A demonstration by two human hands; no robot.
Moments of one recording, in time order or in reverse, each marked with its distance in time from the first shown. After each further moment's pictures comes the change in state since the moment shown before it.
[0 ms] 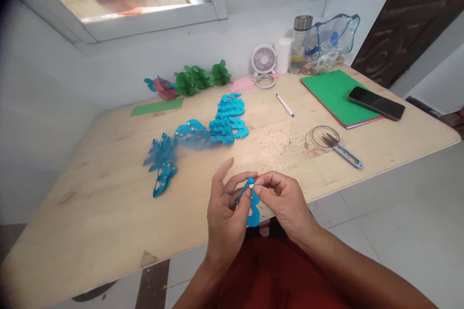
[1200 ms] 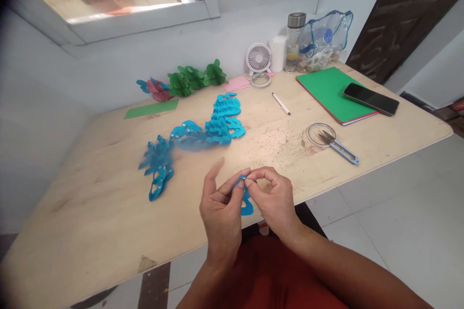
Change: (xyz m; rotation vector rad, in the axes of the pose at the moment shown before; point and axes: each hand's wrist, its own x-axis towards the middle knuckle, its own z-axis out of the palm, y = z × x) left_hand 0.008 0.004 0.010 -0.121 0.237 -0.124; right_hand 0.008 0.006 0.019 -0.214 0.243 -0.191
